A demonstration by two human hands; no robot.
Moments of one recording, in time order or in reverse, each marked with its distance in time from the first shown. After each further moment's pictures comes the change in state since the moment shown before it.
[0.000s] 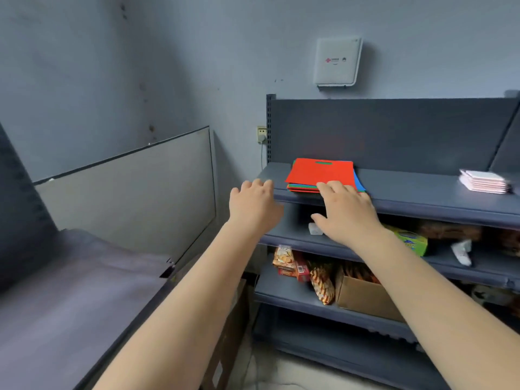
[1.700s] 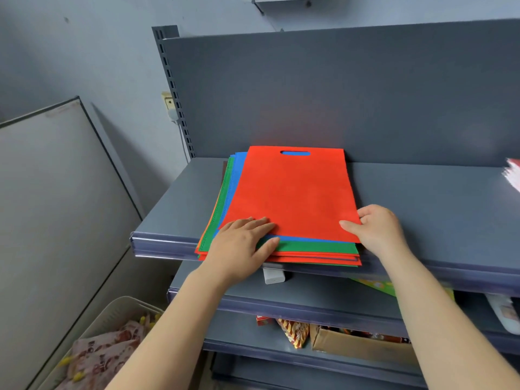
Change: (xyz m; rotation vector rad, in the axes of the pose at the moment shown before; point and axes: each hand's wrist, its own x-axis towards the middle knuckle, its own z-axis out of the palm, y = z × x) left_hand 0.308 0.079 0.260 -0.241 -0.258 0.319; right_hand 0.273 0.276 0.237 0.722 -0.041 0.702
